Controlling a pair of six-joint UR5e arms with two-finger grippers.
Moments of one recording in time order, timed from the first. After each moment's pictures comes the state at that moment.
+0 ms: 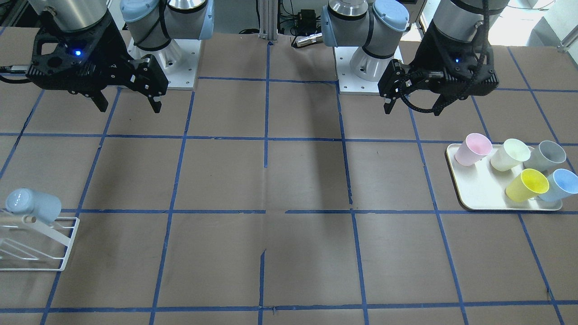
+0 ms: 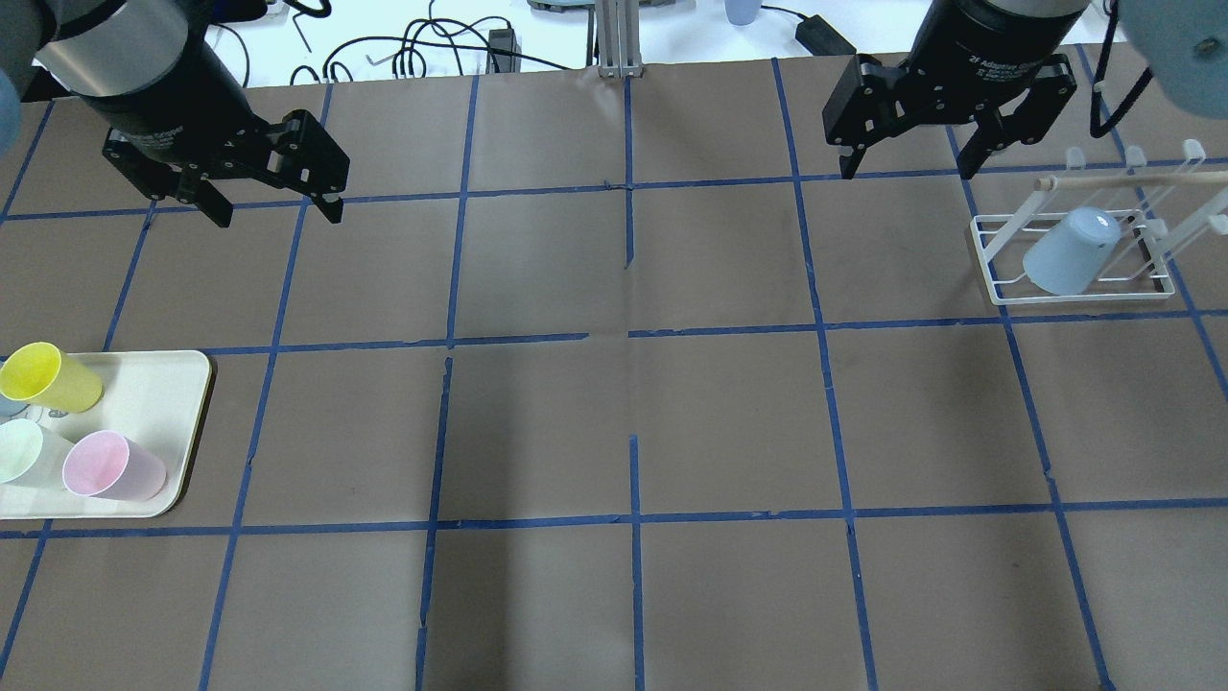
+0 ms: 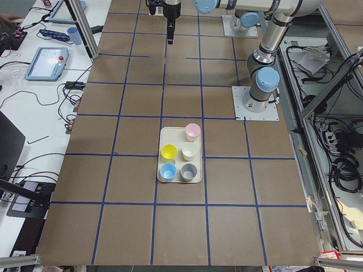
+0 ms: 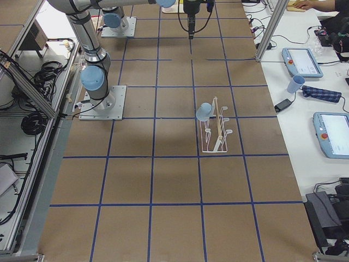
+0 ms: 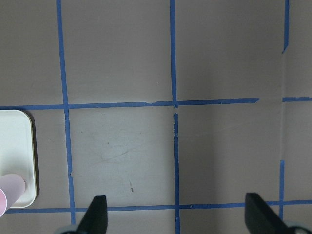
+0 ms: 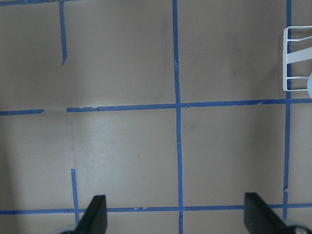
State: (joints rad) left arm -1.51 -1.54 -1.53 -1.59 1.56 0.08; right arm 1.58 -1.56 1.46 -1.53 -1.53 0.04
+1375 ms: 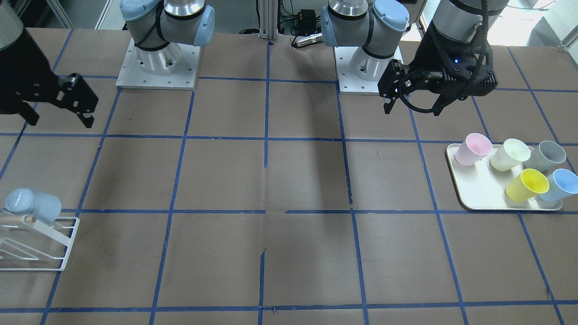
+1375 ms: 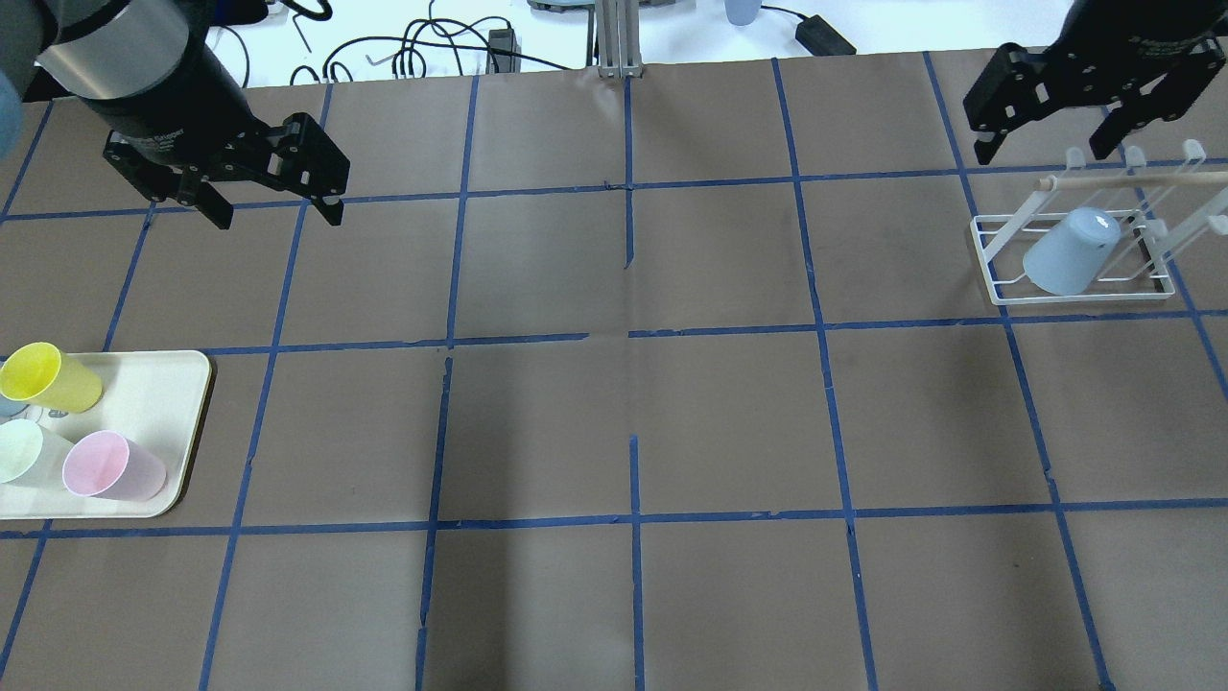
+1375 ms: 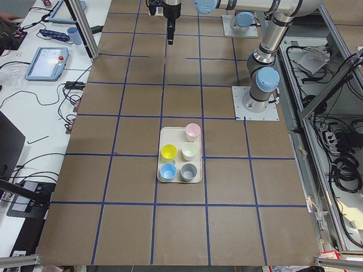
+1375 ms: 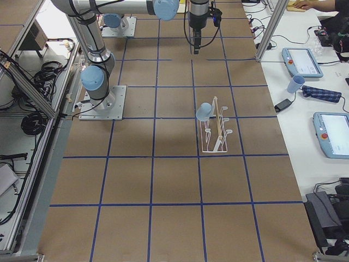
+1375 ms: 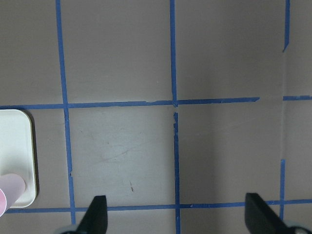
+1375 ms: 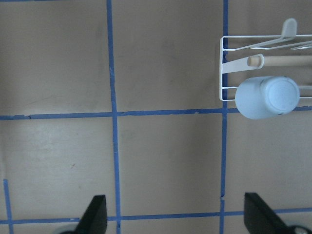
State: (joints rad) left arm -1.51 -1.54 -1.54 -1.59 1.56 0.08; right arm 1.35 -1.52 1.47 -1.55 -1.59 -0.22
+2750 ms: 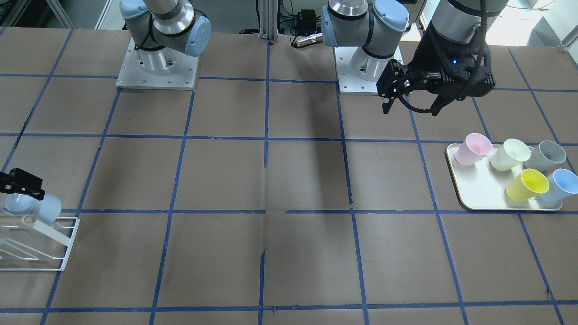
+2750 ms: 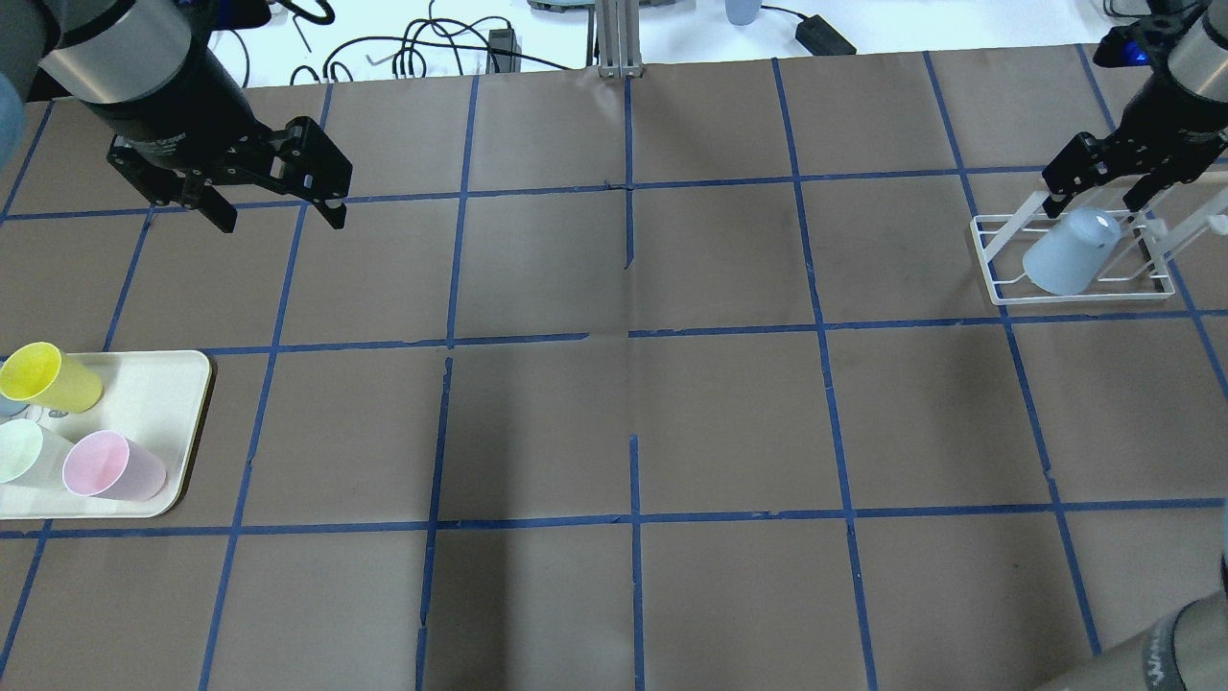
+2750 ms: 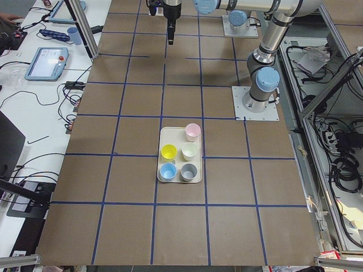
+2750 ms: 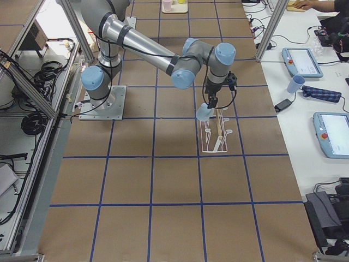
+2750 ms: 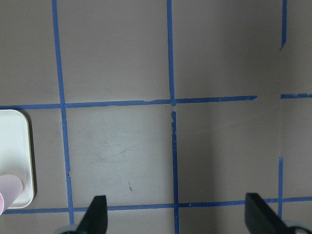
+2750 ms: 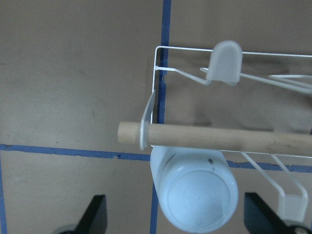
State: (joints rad) left arm -1.51 -1.54 -1.55 -1.59 1.55 0.09; right arm 1.13 -1.24 1.55 -1.82 -1.56 -0.51
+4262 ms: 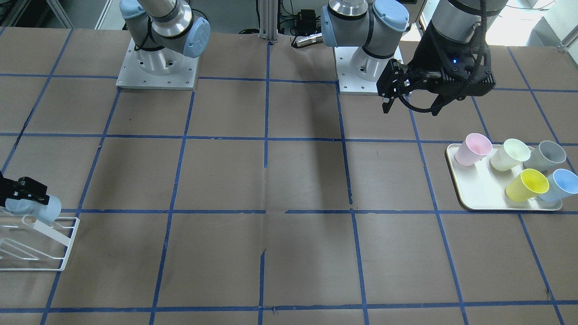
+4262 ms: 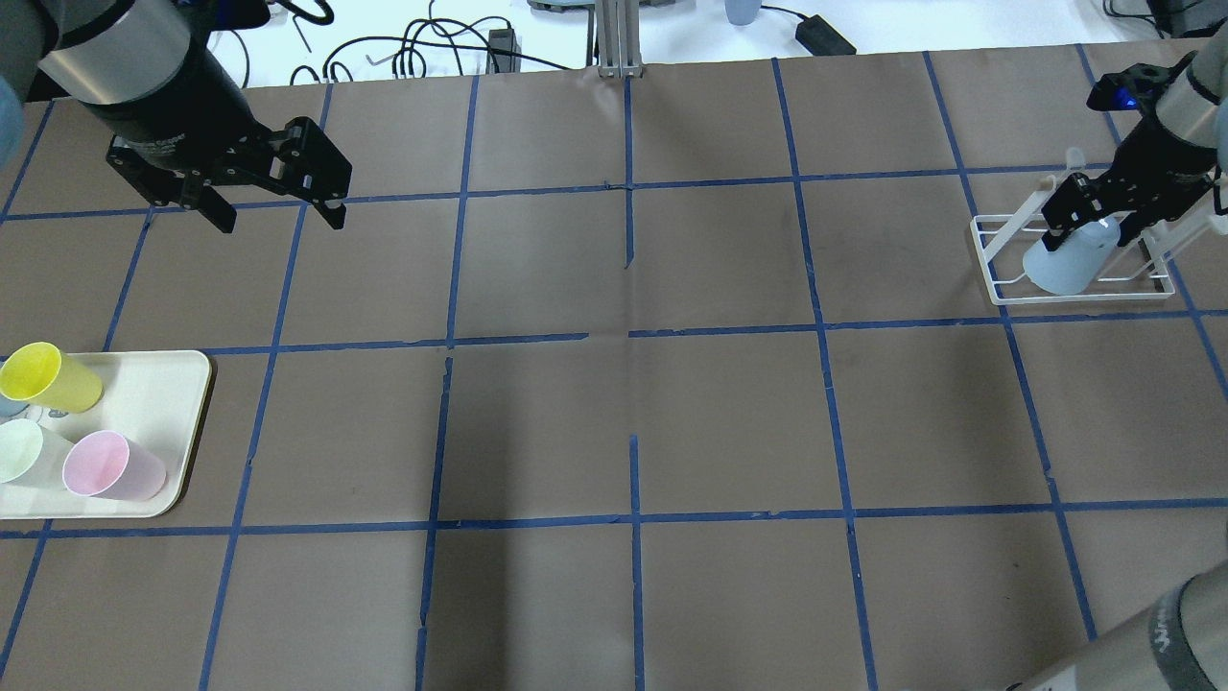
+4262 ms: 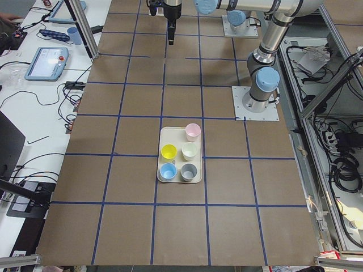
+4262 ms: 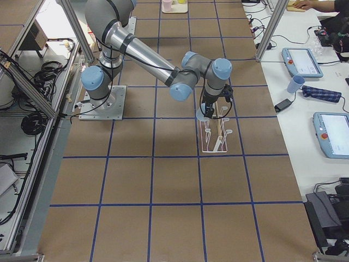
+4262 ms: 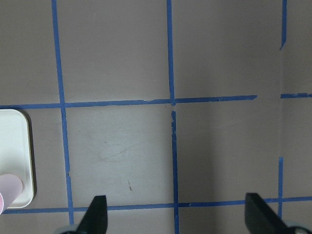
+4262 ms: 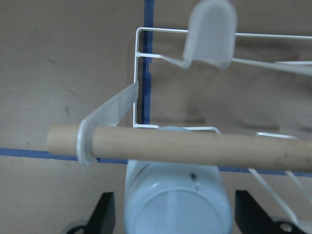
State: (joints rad) left arm -1.51 -1.53 -1.55 -1.59 1.56 0.09; right arm 1.10 -1.20 1.60 -1.89 -1.56 -0.53
